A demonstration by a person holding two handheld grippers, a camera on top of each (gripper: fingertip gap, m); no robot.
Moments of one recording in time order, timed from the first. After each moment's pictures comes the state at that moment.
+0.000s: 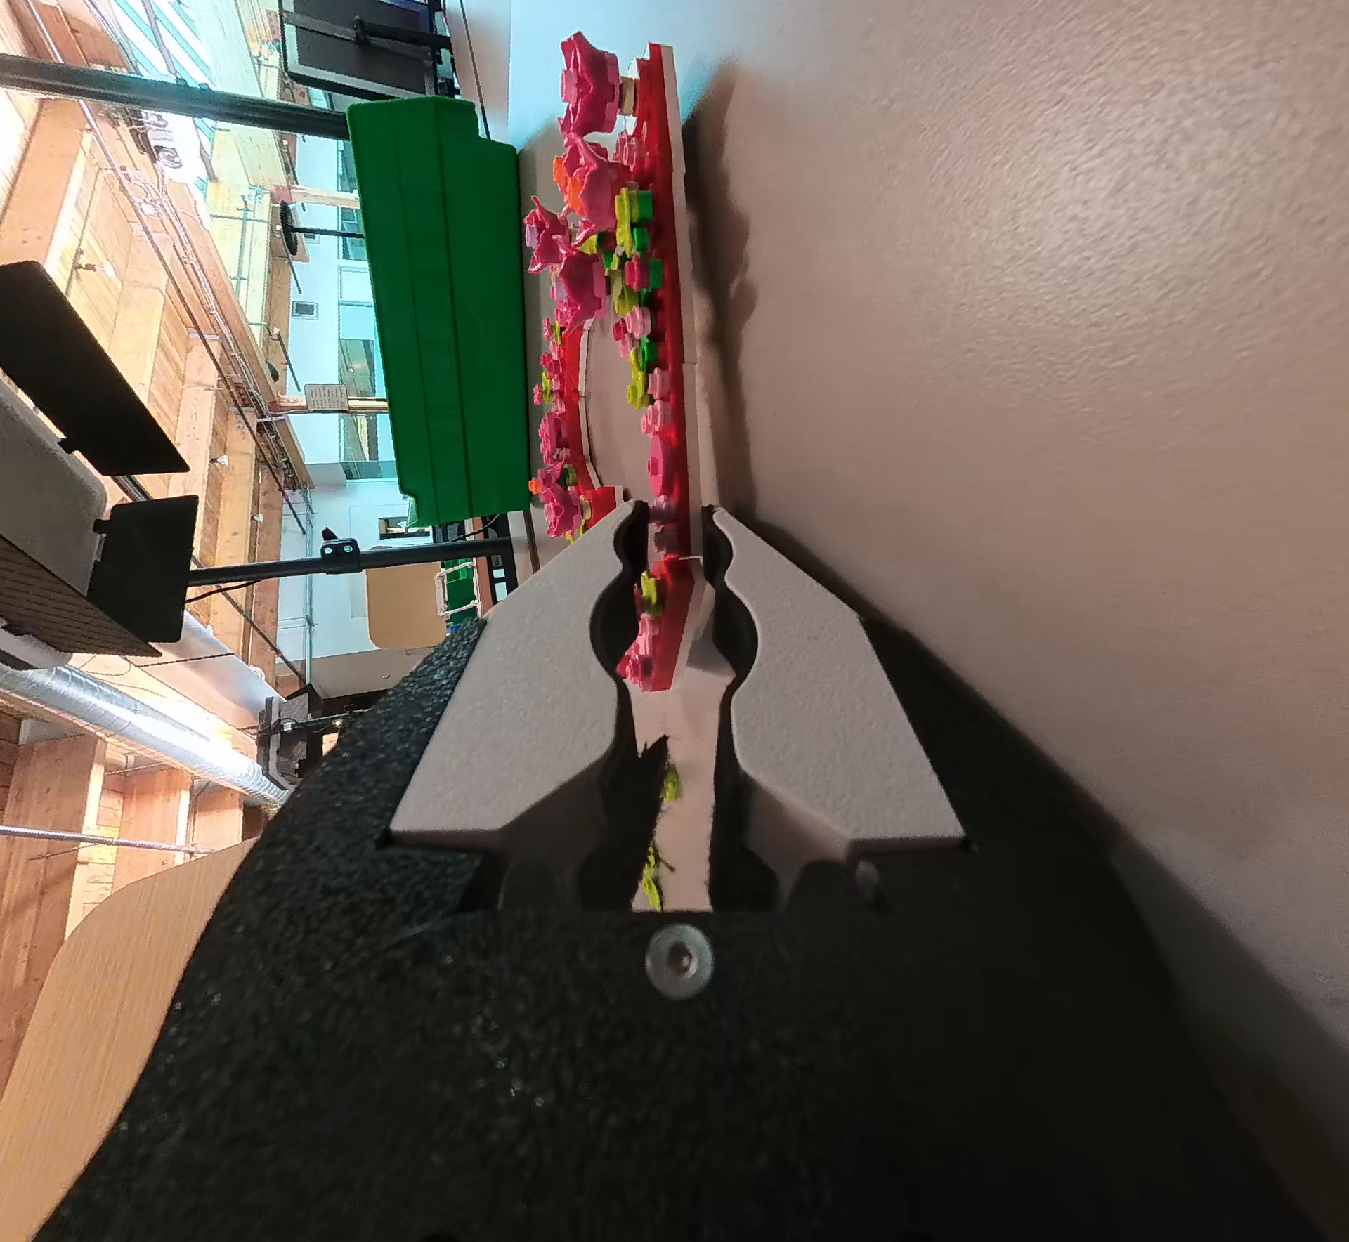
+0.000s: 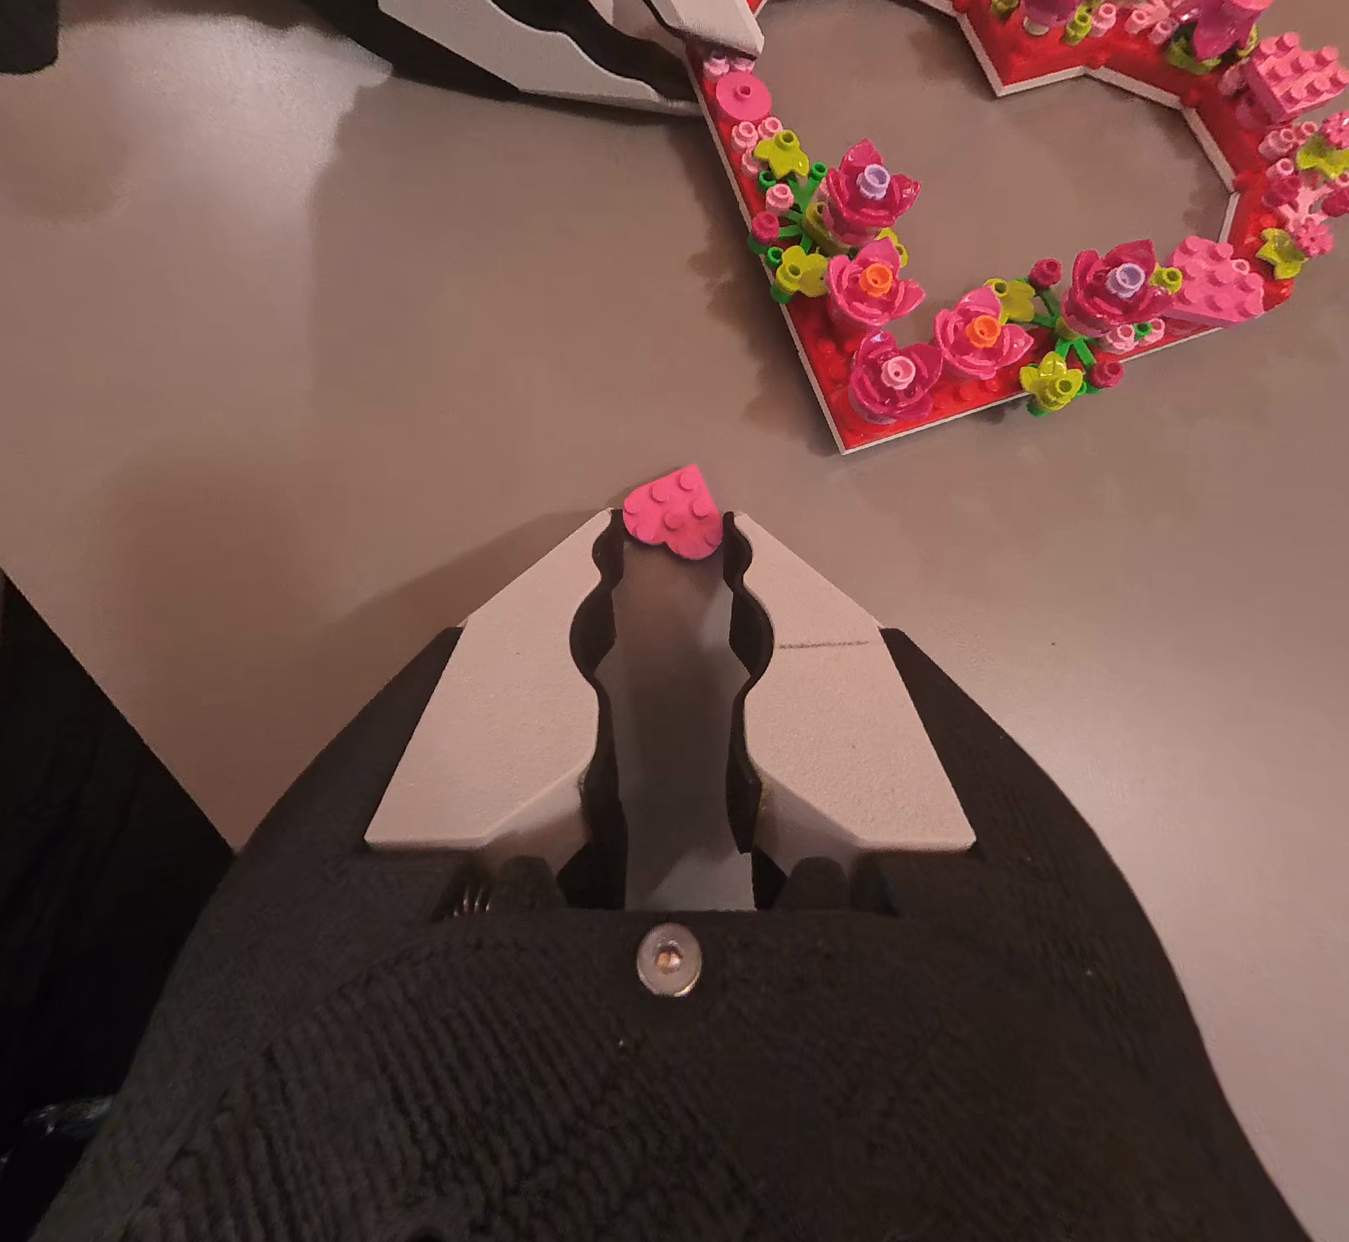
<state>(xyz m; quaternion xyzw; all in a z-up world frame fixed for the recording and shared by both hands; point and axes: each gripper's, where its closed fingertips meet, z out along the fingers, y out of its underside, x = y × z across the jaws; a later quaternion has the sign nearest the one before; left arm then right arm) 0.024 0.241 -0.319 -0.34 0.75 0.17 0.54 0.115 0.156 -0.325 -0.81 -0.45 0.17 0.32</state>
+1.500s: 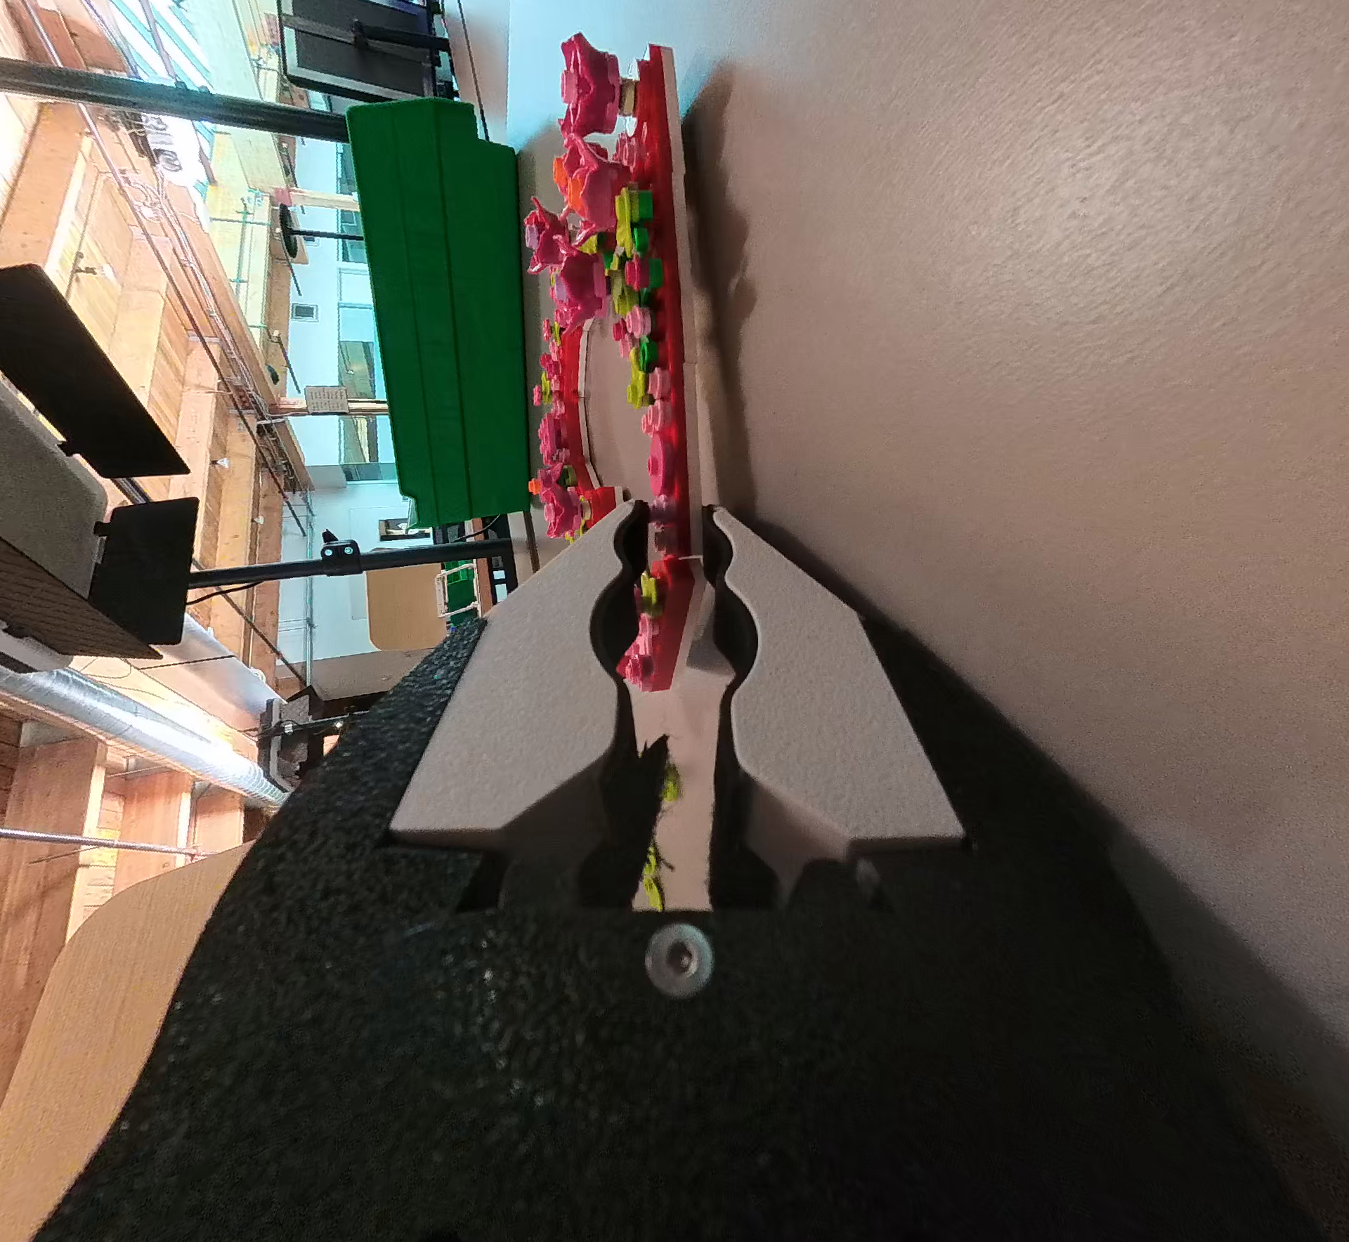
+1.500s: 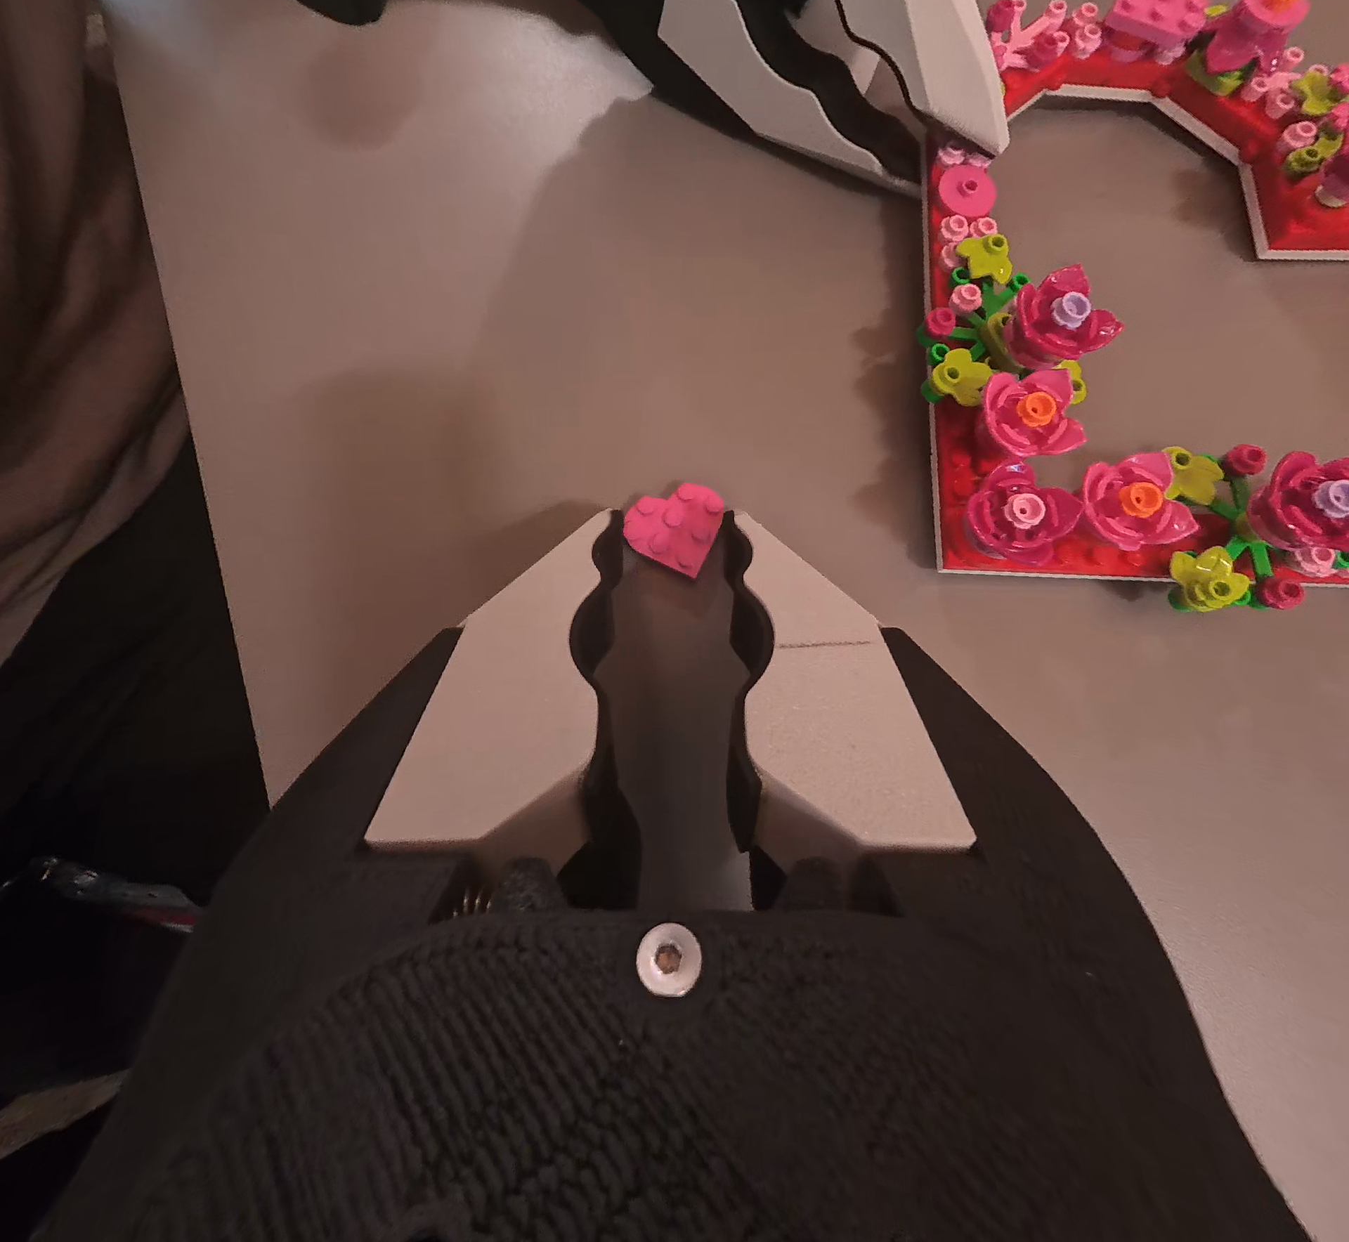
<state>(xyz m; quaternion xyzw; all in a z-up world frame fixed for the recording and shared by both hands) 0.024 0.241 -0.318 -0.34 0.75 0.17 0.54 0.097 0.138 -0.324 -0.71 -0.58 0.28 0.28</state>
